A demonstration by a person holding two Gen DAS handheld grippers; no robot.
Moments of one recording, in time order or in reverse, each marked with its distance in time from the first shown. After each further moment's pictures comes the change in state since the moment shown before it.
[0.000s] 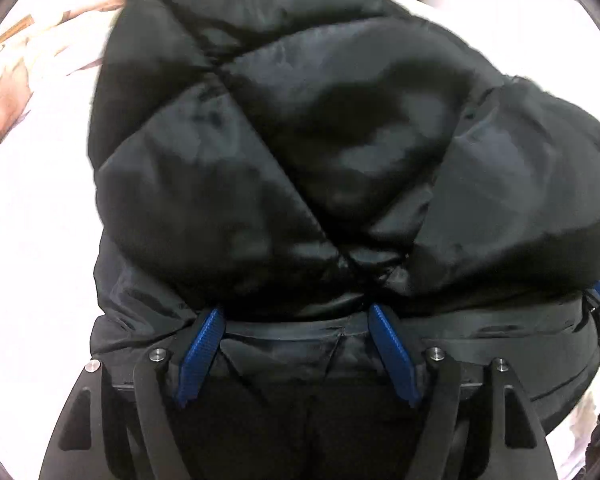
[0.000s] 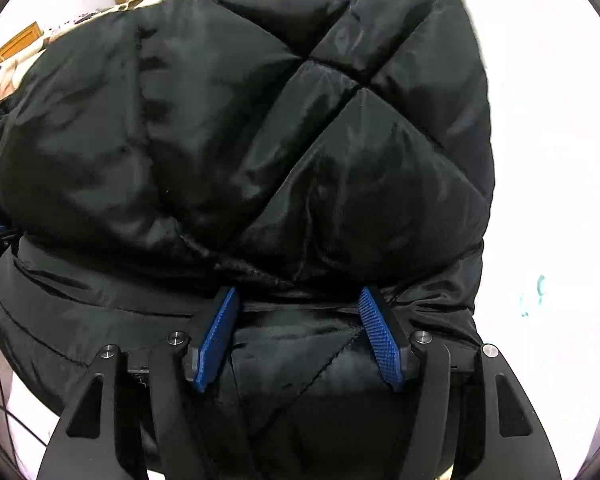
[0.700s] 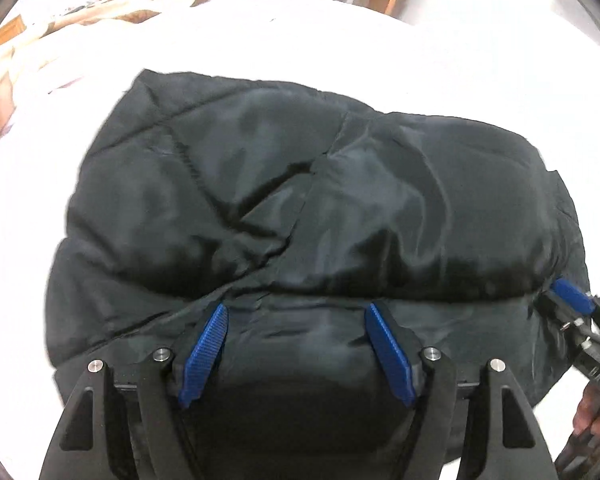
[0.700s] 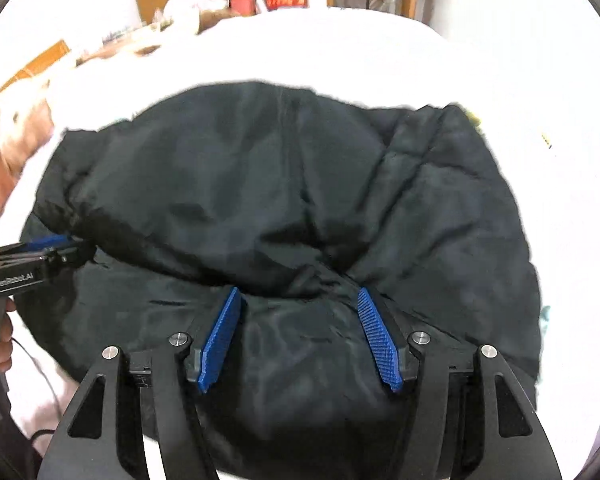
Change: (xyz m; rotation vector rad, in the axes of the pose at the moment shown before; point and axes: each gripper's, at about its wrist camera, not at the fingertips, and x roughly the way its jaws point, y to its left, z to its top) left arm -0.039 -0.038 0.018 0.001 -0.033 -0.086; right arm -0.058 0.034 0.015 -0.002 -0.083 0.120
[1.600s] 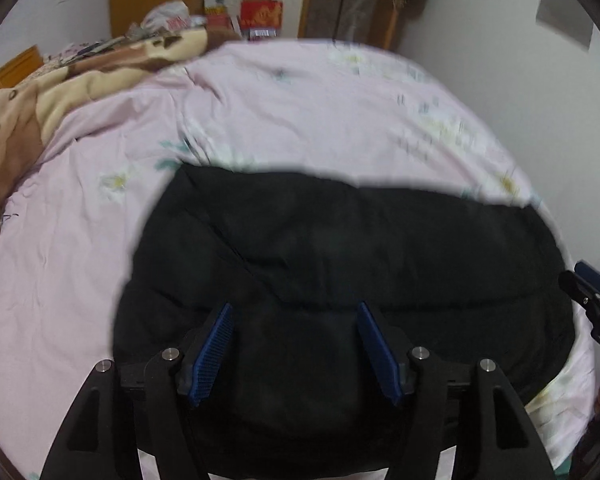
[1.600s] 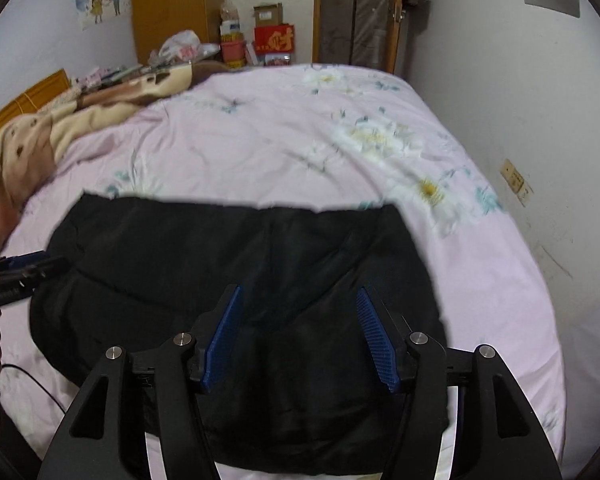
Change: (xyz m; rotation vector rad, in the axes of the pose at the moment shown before) left arm -0.044 -0.023 0.017 0.026 -0.089 0.054; right arm -0.056 -0.005 0.018 0.000 -0.113 -0.061
